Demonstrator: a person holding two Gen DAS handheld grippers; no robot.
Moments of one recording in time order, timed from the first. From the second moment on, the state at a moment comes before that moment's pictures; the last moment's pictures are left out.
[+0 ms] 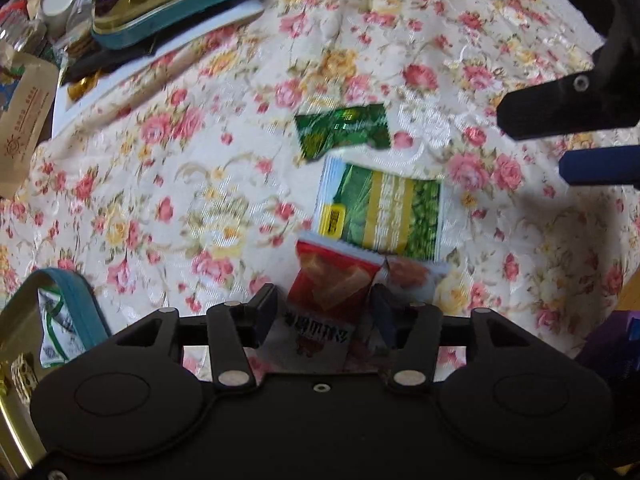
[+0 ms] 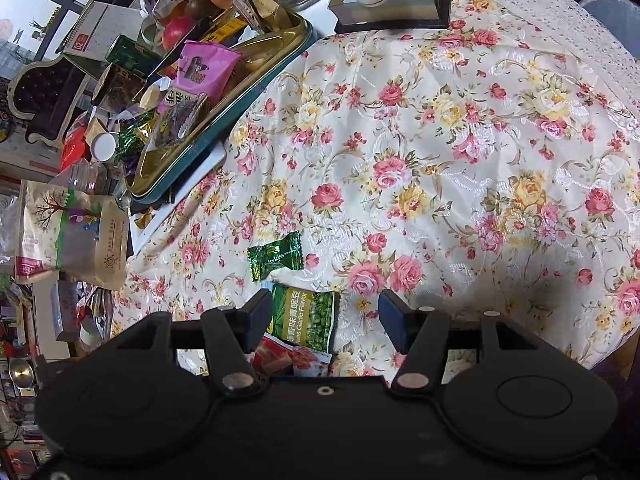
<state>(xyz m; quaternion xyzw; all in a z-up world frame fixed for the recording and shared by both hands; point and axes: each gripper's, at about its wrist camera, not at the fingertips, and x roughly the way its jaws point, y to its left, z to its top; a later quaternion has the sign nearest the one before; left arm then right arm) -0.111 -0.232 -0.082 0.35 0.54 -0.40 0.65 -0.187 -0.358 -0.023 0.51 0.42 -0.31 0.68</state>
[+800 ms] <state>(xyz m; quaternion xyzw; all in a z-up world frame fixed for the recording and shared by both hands) -0.030 -0.206 -0.087 0.22 0.62 -0.30 0.69 -0.154 -0.310 -0.070 0.53 0.52 -0.23 0.63</state>
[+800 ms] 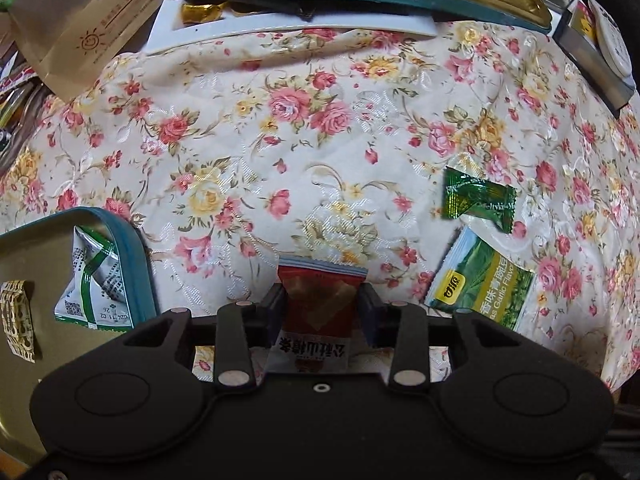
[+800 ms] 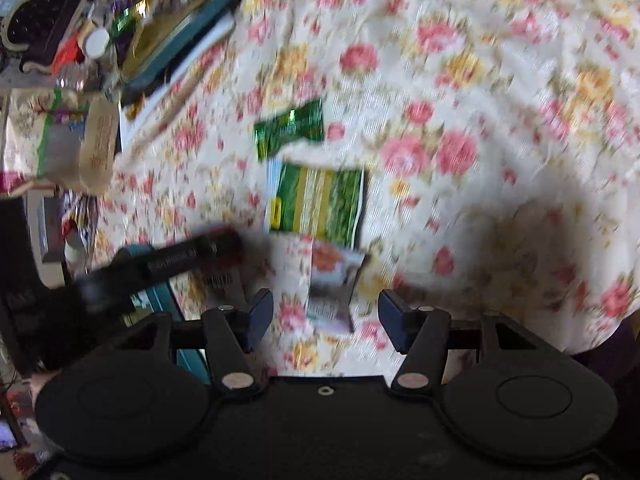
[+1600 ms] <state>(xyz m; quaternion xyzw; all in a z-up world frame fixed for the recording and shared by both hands) -0.002 -0.152 -0.083 0.18 0.64 -0.30 0.69 -0.113 -0.288 -0.063 0.35 0.51 -0.25 0.75</state>
